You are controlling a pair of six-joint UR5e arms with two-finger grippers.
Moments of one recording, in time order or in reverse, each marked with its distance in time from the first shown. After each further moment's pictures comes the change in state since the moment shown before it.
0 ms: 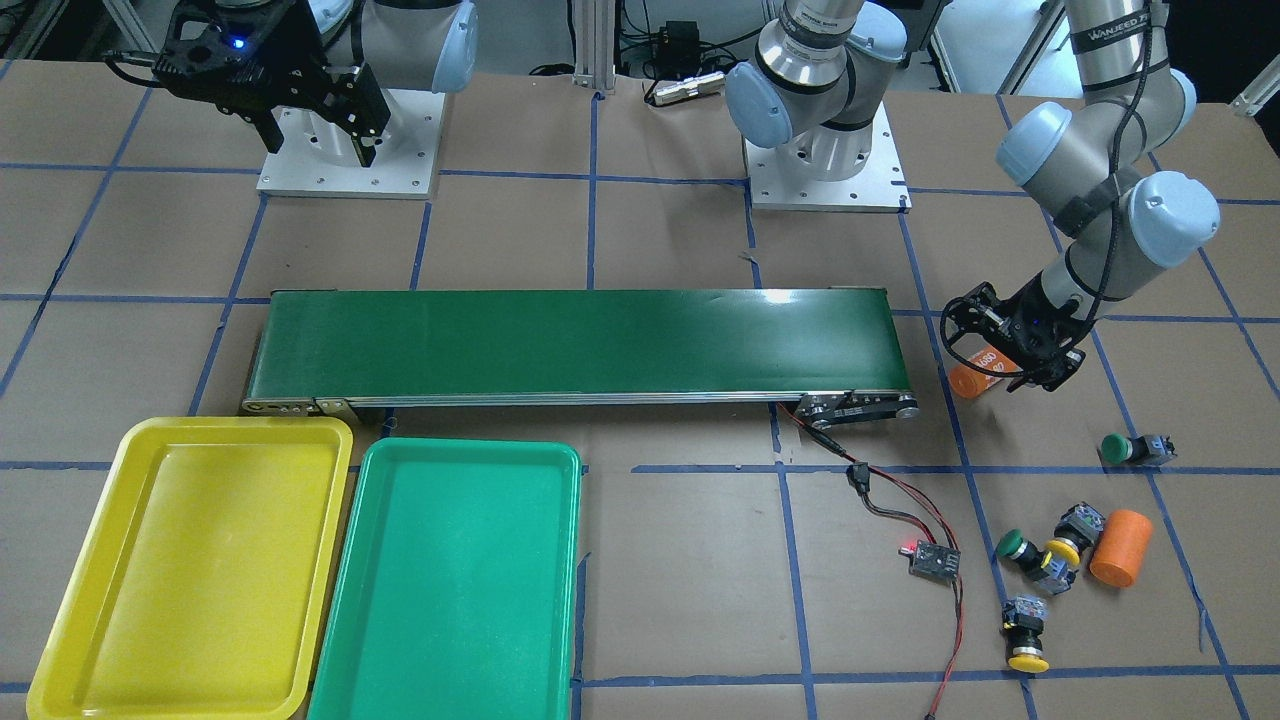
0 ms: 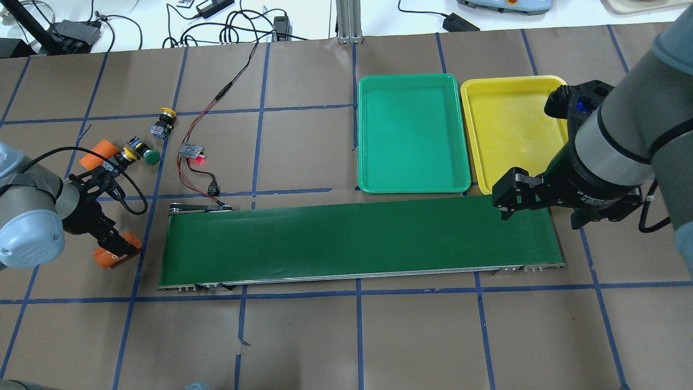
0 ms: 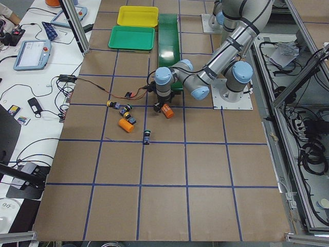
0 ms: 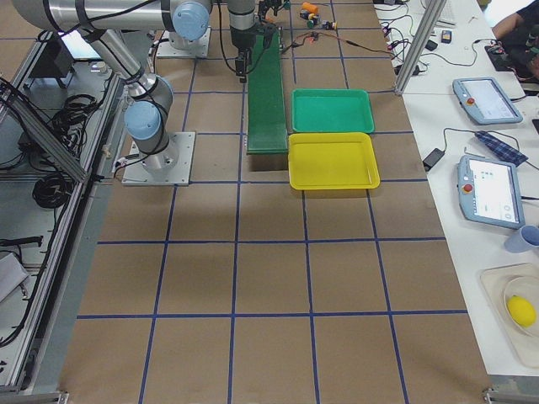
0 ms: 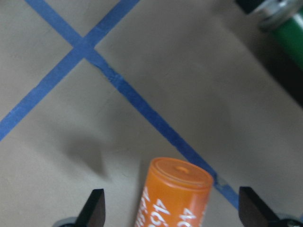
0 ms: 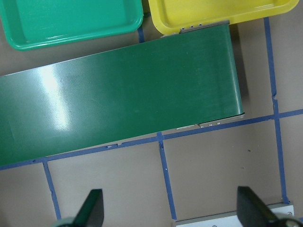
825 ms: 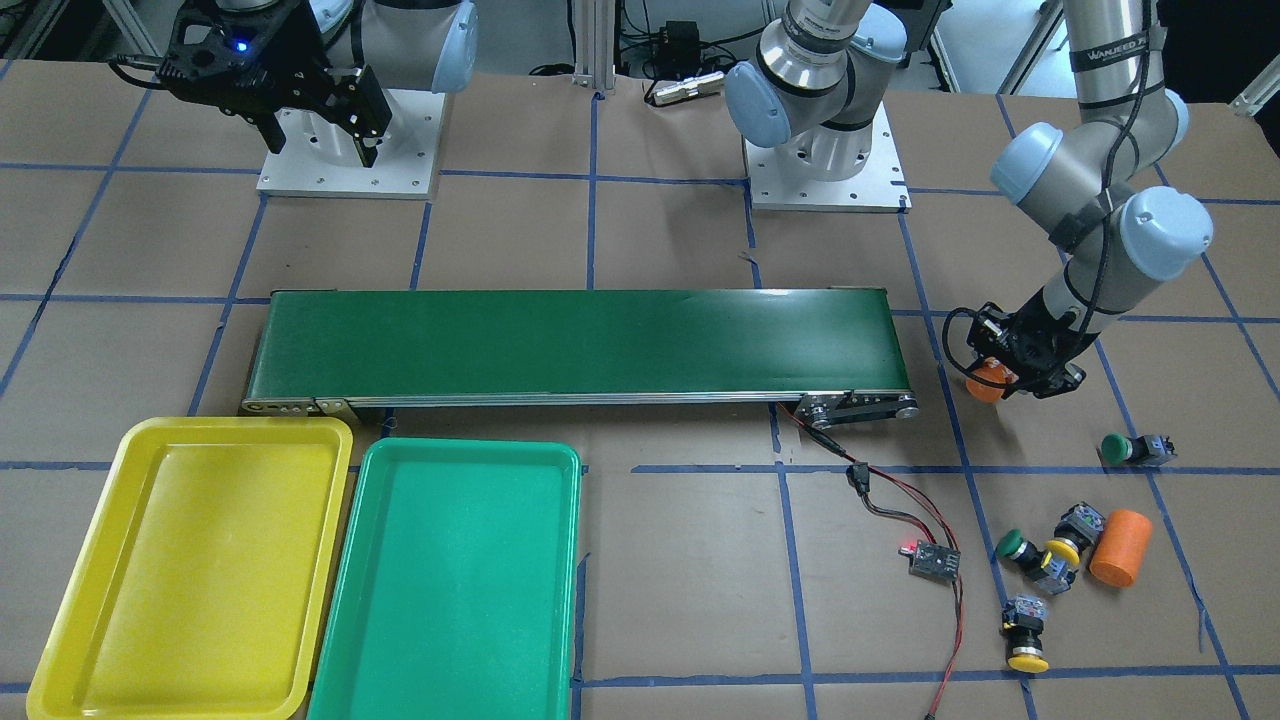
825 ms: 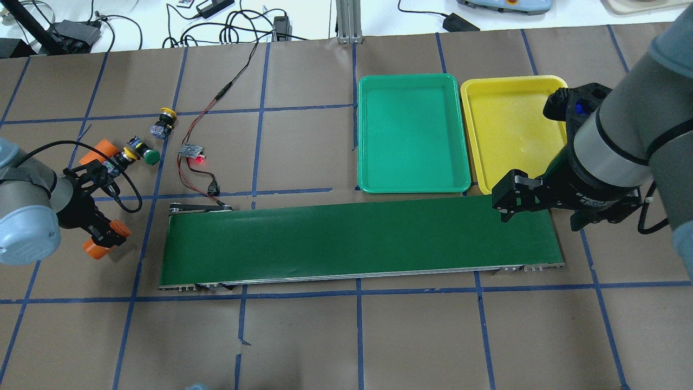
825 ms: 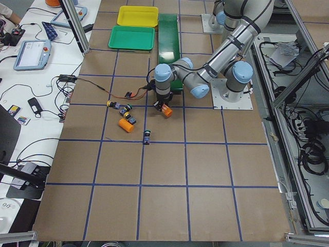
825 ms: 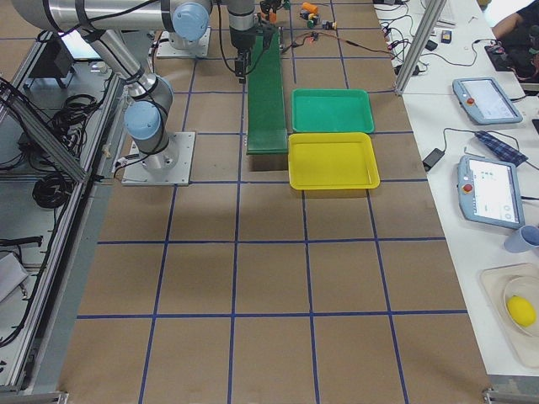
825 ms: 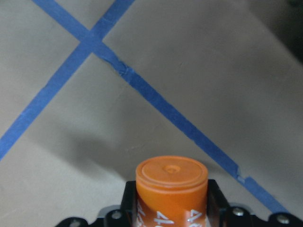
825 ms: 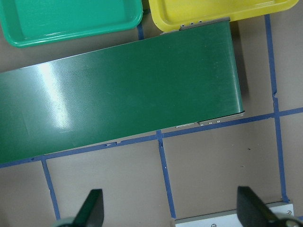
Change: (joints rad) left arm -0.025 0.077 0.034 -0.068 0.017 0.015; right arm 0.000 -0.001 0.004 0.002 -0.001 -0.002
